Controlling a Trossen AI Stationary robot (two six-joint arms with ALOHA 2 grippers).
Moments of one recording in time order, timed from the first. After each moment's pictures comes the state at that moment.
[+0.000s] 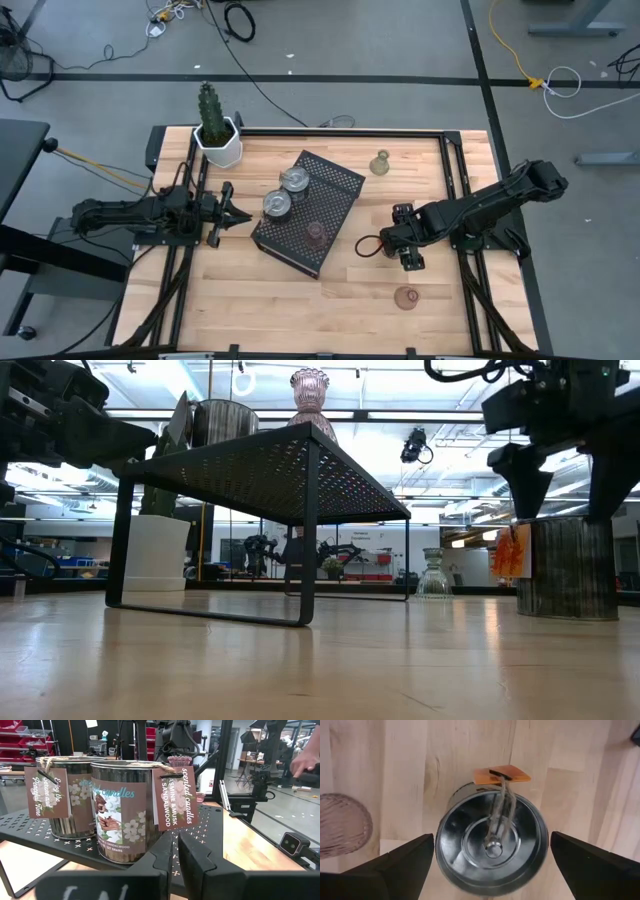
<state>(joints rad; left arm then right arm) 0.03 0.05 0.01 0.05 0.13 -0.03 0.32 1.40 0.96 -1.01 0.12 0.17</state>
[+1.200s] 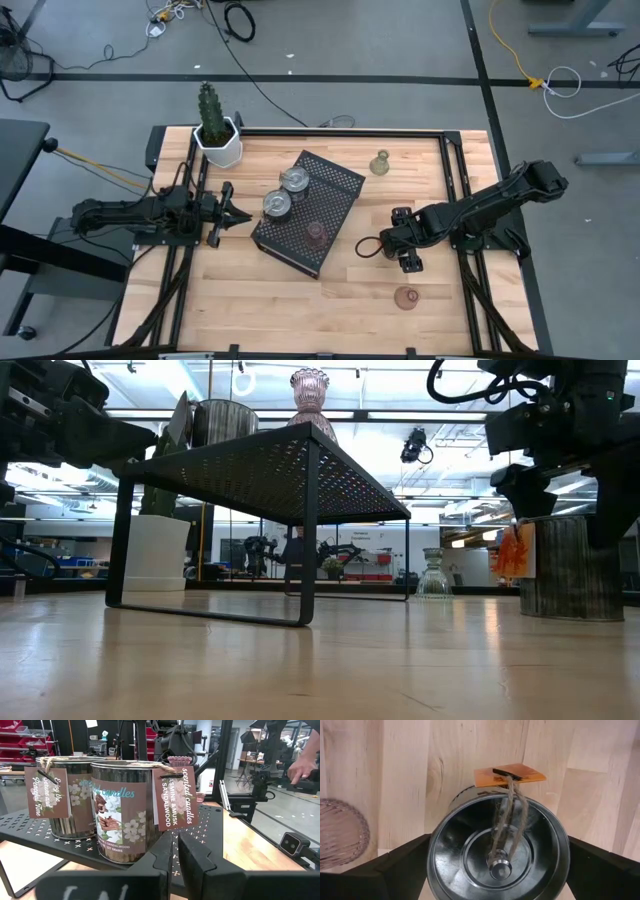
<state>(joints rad) 0.04 0.05 0.01 0.05 0.13 -0.03 0.31 1.40 0.87 -0.88 0.09 0.17</state>
